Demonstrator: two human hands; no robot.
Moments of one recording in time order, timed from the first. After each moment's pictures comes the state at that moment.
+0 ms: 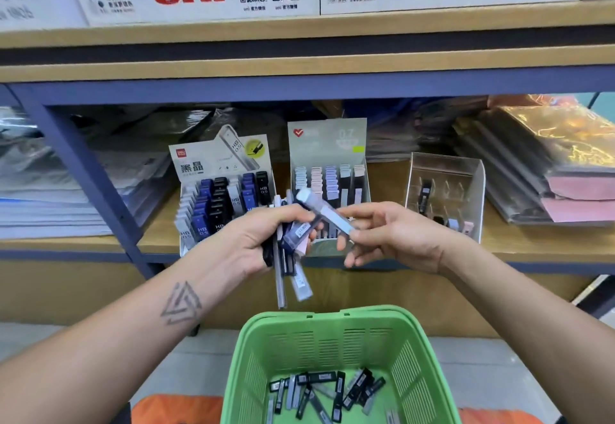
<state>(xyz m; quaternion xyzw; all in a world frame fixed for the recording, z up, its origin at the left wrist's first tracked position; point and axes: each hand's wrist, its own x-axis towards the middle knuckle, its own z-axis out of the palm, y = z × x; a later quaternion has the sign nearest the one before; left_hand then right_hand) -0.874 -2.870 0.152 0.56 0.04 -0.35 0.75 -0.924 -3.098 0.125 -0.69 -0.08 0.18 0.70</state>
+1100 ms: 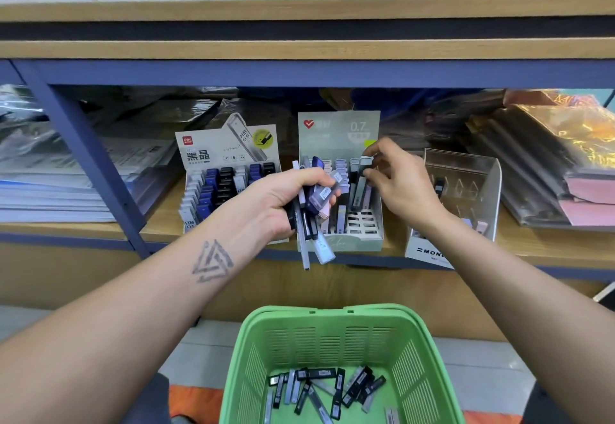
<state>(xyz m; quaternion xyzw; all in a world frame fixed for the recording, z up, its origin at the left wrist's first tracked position) -0.863 -2.892 0.181 0.59 0.04 -0.32 0.74 -0.868 -3.096 0.132 -0.89 -0.04 -0.28 0.35</state>
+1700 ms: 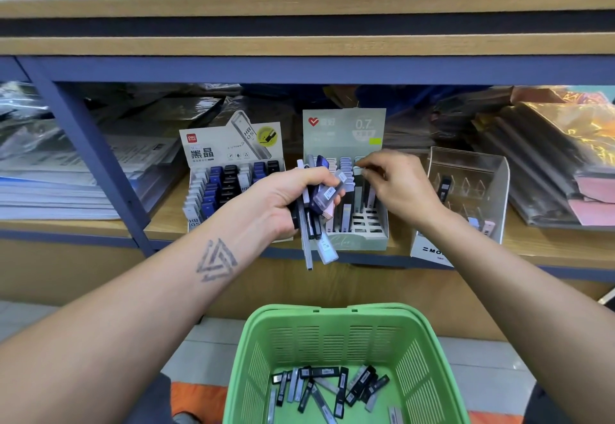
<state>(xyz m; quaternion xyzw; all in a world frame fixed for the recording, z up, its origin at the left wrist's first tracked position) -0.860 -2.890 0.178 0.59 0.04 -0.32 0.74 -0.856 -3.094 0.128 -0.92 -0.07 -0.28 0.25</state>
